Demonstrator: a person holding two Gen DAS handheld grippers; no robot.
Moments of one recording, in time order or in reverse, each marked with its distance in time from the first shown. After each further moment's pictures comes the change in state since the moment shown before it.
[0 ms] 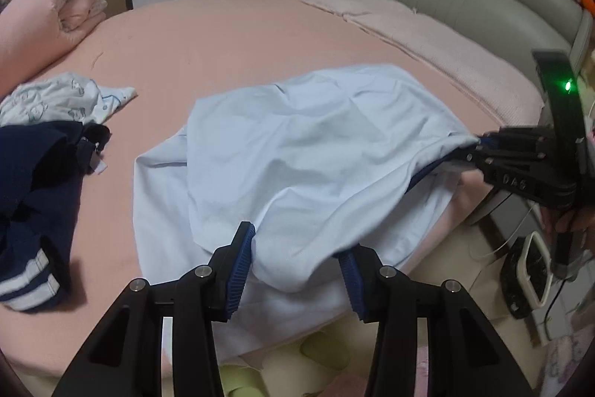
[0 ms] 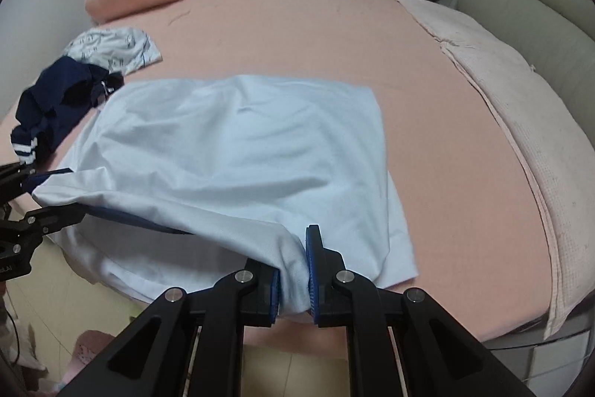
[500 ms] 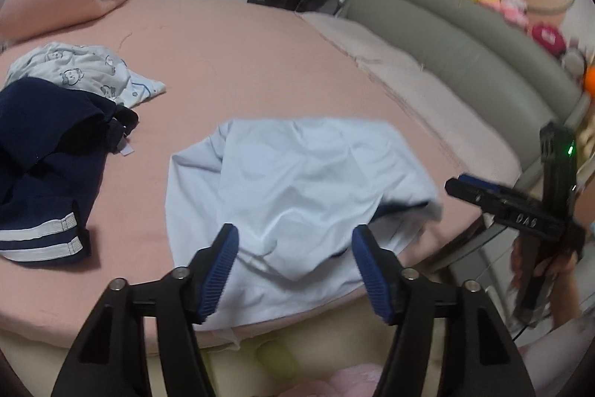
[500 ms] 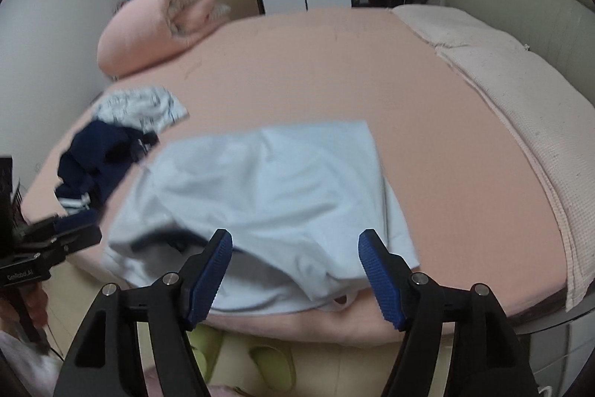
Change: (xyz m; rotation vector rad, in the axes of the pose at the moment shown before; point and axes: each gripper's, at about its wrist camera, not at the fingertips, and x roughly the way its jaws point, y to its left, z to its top) left arm -0.056 0.034 0.010 -0.227 -0.113 -0.105; right arm -0.065 -0.014 0.008 0.168 -0.129 0.116
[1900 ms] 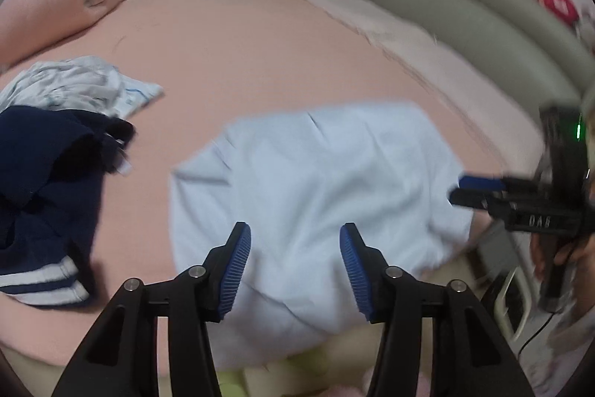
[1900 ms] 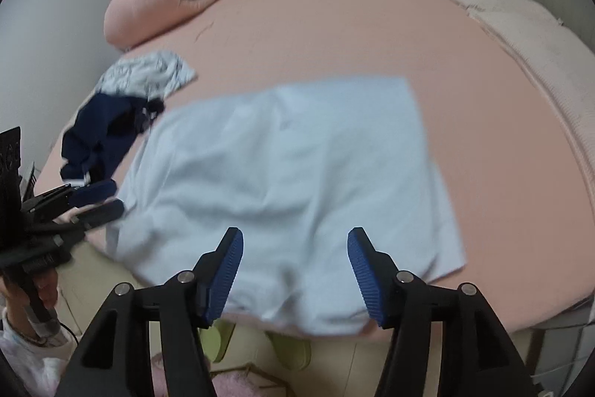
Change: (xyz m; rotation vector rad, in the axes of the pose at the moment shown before) left arm 0.031 0.015 0.025 0.059 0.080 0.090; right arm 0.052 -0.004 0.008 0.004 0.163 0.090
